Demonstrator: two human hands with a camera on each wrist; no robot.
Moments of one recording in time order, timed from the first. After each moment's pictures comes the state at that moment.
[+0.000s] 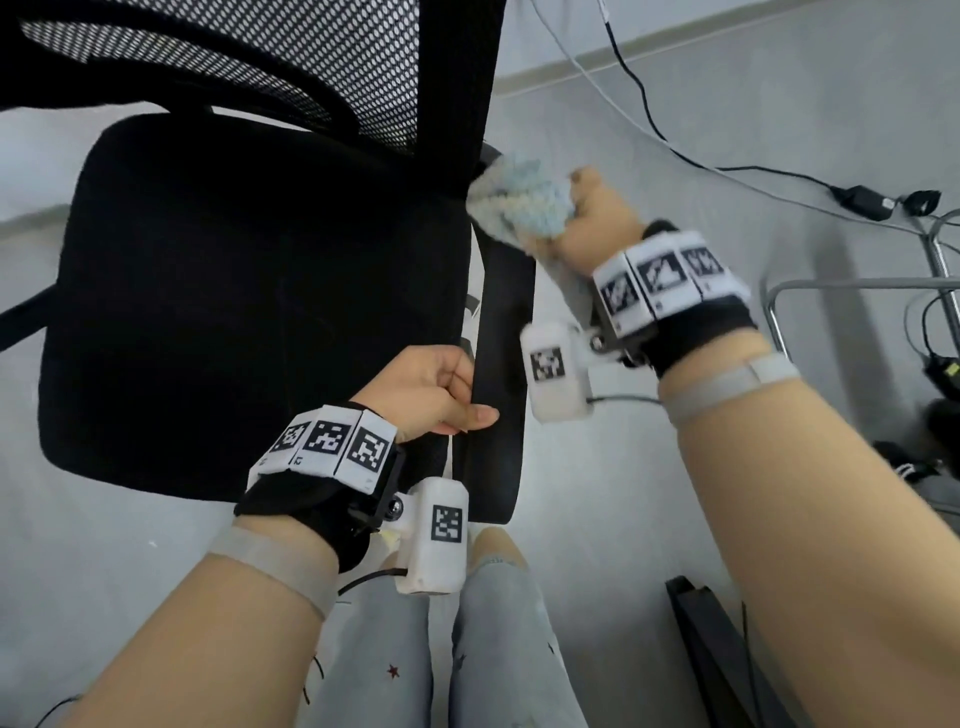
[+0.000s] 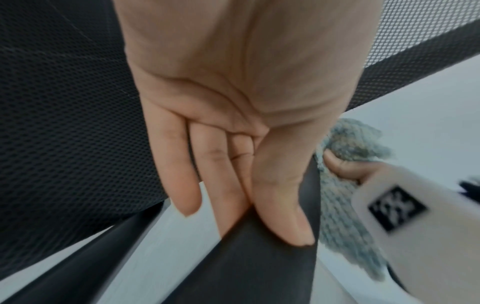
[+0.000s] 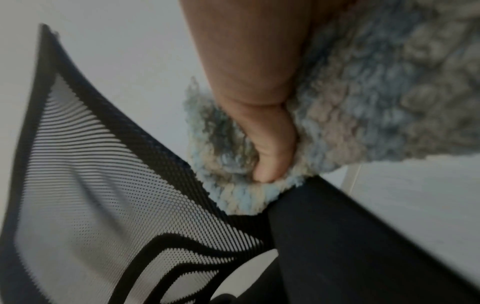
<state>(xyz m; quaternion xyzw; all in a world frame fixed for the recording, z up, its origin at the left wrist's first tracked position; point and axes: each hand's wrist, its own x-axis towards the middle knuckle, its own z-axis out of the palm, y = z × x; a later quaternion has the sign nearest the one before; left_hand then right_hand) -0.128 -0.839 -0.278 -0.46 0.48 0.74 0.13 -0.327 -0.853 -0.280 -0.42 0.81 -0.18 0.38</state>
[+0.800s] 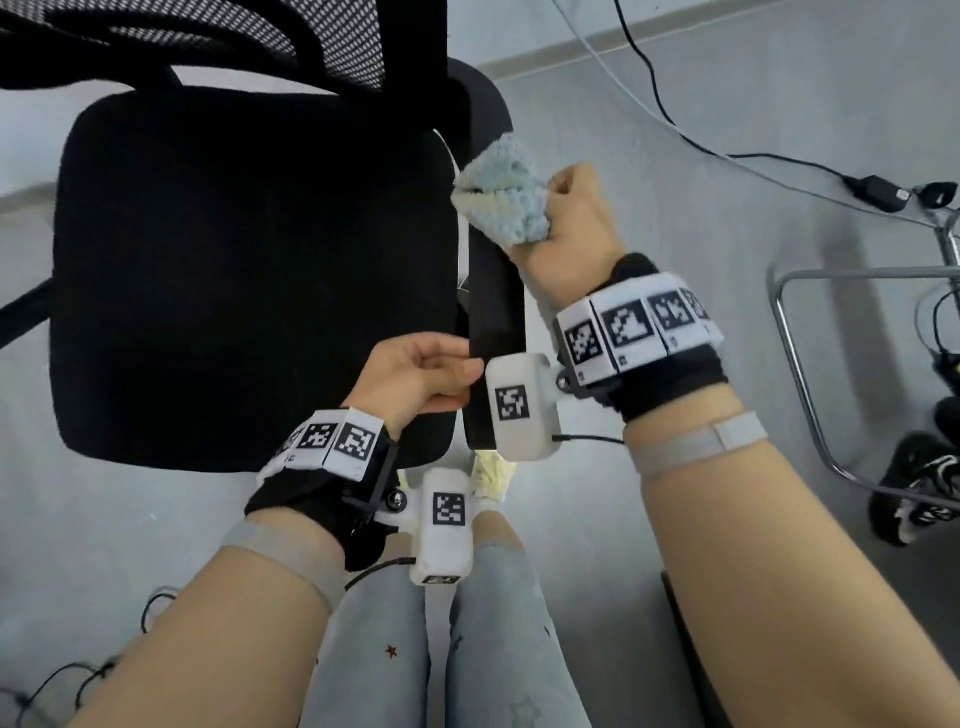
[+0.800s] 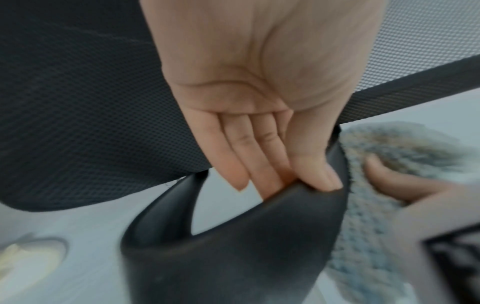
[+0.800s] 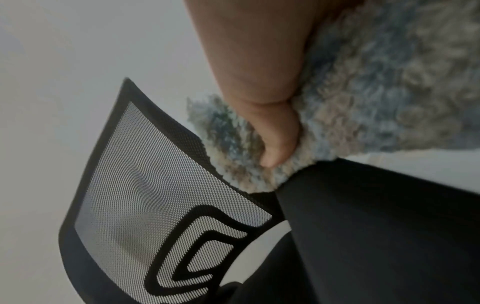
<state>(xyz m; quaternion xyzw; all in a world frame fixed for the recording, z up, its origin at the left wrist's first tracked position) -0.118 -0.803 -0.288 -0.54 0.36 0.76 -0.04 -0.294 -0.817 -0.266 -0.44 0.80 -0.19 0.37</state>
